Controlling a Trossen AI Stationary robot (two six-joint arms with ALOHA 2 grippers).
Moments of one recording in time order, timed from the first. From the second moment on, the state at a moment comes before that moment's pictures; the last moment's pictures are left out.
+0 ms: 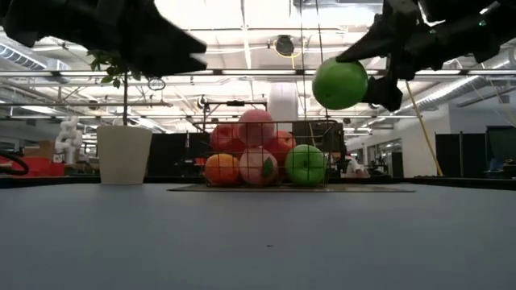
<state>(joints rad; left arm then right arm) -0.34 1.29 0.47 0.60 -0.50 -0.02 -0.03 0.91 0.36 0.27 0.10 0.59</state>
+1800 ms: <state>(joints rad) -0.39 1.77 0.80 0.87 -0.31 0.43 0.19 1.54 0.60 0.64 -0.13 0.68</state>
